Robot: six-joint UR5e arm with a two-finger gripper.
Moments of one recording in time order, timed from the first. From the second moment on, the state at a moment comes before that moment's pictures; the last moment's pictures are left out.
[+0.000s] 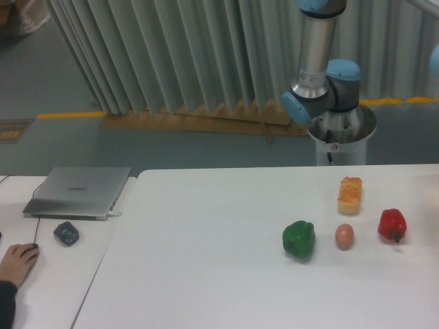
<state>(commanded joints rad) 2.84 -1.81 -1.54 -1.27 1.56 1.94</state>
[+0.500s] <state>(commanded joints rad) 2.84 -1.81 -1.54 -1.27 1.56 1.94</state>
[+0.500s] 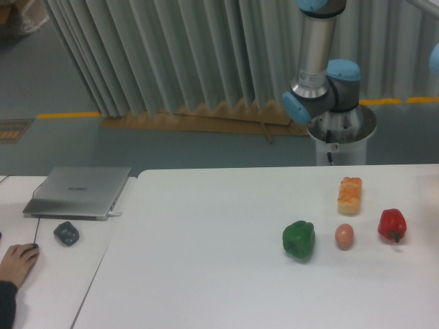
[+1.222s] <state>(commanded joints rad) 2.84 -1.80 -1.57 -1.27 1.56 1.94</state>
